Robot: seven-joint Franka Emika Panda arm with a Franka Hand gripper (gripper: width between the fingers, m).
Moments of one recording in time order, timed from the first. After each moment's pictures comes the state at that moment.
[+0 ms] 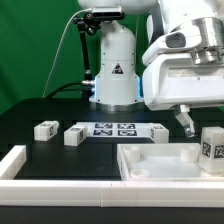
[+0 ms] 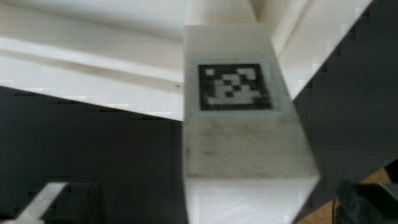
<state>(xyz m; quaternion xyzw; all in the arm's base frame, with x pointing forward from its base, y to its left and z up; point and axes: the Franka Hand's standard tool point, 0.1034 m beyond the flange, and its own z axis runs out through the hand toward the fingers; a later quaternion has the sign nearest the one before) 0.612 0.116 0.084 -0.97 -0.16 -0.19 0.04</state>
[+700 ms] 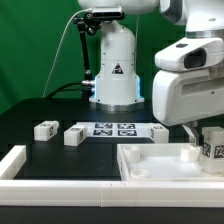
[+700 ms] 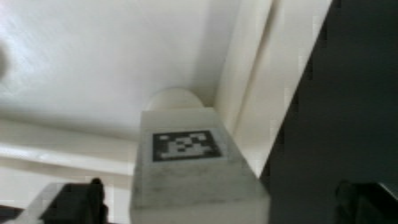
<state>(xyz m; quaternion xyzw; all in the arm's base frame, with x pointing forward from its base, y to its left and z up) 0.611 0.126 0.080 -0.99 -0.16 0.00 0.06</state>
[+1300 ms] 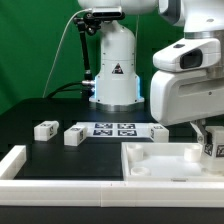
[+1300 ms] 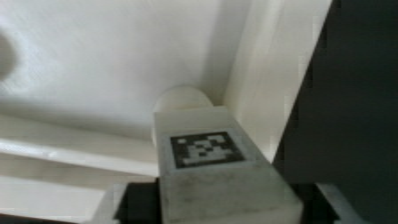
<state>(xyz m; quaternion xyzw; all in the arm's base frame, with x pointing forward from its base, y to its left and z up) 0.612 0.124 0.079 -0.99 -0.12 0.00 0.06</state>
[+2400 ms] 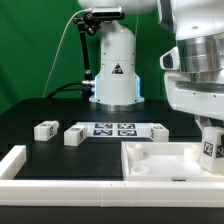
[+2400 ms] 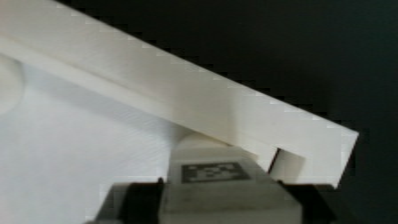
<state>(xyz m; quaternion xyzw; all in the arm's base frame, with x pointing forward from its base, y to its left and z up) 0.605 0.130 0.073 -0.81 0.58 0.05 0.10</state>
